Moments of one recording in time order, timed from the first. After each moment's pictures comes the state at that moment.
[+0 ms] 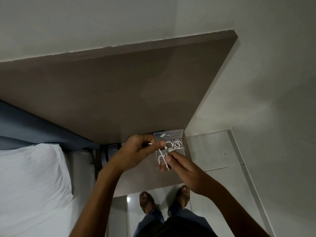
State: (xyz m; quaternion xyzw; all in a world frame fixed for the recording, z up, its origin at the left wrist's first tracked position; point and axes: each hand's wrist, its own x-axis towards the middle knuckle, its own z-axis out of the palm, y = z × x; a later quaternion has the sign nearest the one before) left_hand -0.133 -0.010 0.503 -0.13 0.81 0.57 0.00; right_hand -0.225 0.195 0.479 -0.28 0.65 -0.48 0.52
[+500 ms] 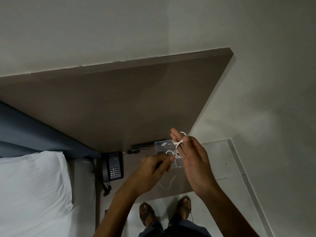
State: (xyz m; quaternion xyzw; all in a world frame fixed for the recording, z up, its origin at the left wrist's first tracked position) left_hand -0.118 0.035 0.493 -0.15 0.82 0.55 0.00; right_hand -0.233 0.169 0.496 -0.13 0.59 -0.71 0.36
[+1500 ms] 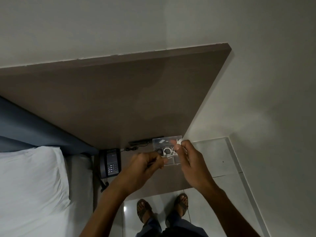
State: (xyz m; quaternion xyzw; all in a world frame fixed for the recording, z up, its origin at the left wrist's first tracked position) left_hand -0.100 0.026 0.498 -0.14 0.86 0.49 0.03; right_hand -0.231 0.189 0.474 -0.27 0.82 -0.43 0.27
